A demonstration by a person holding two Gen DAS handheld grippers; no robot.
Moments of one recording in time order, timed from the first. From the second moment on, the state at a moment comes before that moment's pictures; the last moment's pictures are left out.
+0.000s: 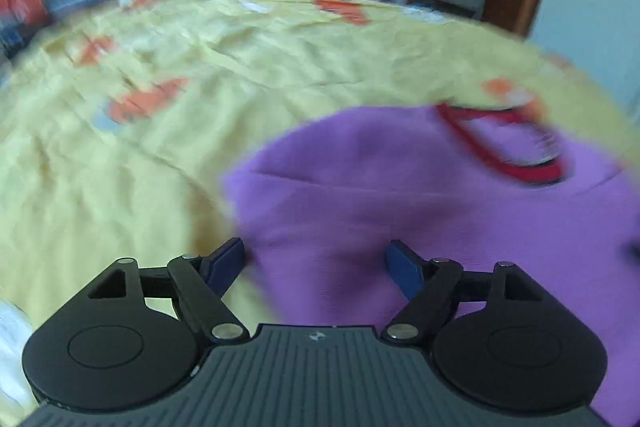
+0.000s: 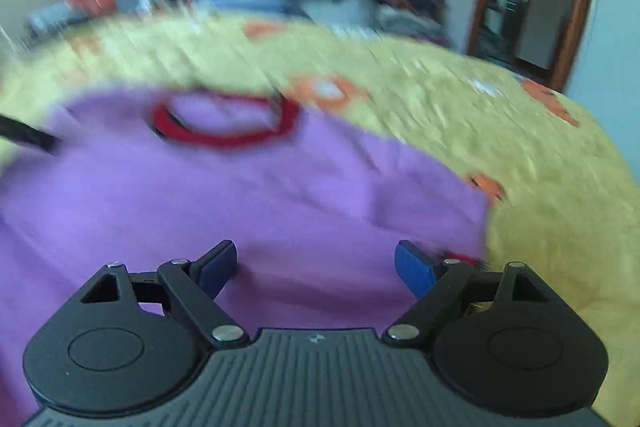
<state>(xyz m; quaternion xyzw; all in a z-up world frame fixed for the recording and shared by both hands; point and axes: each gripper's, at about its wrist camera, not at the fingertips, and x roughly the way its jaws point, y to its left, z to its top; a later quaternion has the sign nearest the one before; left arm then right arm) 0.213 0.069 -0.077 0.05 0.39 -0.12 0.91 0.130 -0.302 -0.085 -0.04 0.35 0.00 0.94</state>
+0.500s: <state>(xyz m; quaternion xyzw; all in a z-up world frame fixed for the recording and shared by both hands) 0.236 0.119 -0.058 -0.09 0.50 -0.17 0.85 0.084 -0.107 -0.055 -0.07 0.29 0.20 0.93</state>
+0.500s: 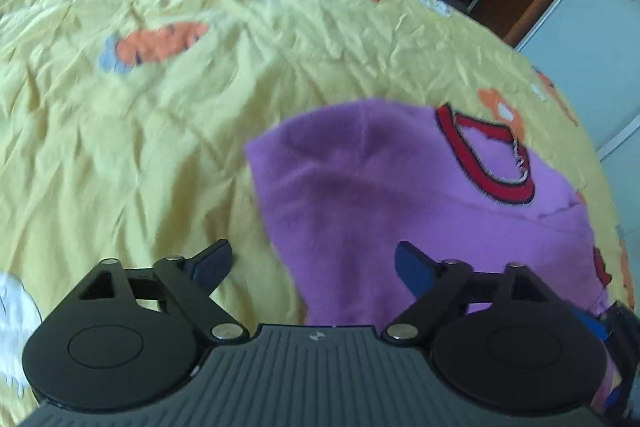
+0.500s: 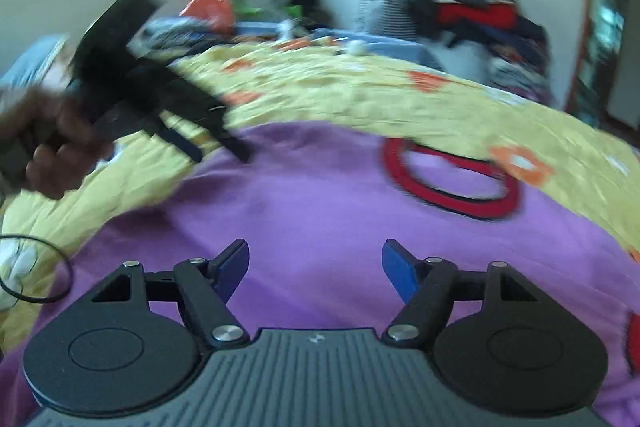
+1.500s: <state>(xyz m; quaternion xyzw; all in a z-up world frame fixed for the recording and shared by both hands) 0.217 0.140 -0.008 -0.06 0.40 -0.16 0.90 0.048 -0.215 -0.048 -0.02 0.32 0.03 0.95</state>
